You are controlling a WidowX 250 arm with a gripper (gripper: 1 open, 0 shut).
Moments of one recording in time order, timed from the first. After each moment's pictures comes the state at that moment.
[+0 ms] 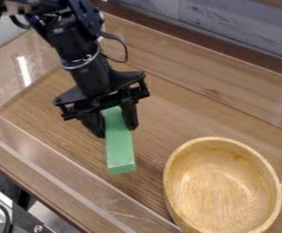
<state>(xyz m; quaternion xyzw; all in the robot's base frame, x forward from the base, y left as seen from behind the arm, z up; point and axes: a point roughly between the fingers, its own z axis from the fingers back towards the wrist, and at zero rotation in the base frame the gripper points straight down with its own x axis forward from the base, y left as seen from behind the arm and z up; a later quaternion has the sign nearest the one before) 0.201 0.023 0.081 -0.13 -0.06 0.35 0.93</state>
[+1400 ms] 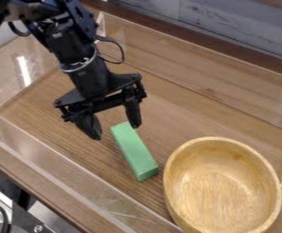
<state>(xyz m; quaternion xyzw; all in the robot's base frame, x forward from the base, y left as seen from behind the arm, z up) 0.206 0.029 0.073 -0.14 -0.05 0.35 0.93</state>
